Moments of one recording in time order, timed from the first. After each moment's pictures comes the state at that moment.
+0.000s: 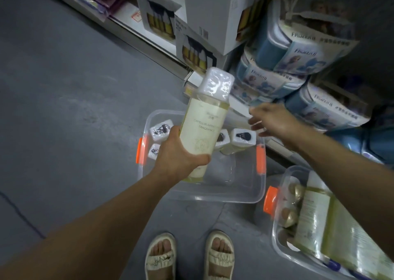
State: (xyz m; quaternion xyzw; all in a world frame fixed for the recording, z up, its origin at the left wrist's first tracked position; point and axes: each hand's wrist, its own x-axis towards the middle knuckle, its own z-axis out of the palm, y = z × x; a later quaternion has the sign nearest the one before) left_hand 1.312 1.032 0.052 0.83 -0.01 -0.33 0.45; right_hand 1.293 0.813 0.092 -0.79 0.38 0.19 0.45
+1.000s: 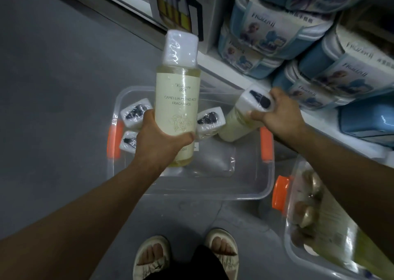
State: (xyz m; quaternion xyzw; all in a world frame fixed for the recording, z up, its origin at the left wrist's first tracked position) left_hand 1.311 1.014 -0.034 0.82 0.06 -0.27 0.50; right_hand 1.257 0.763 -0.052 -0.89 0.31 0.03 0.33
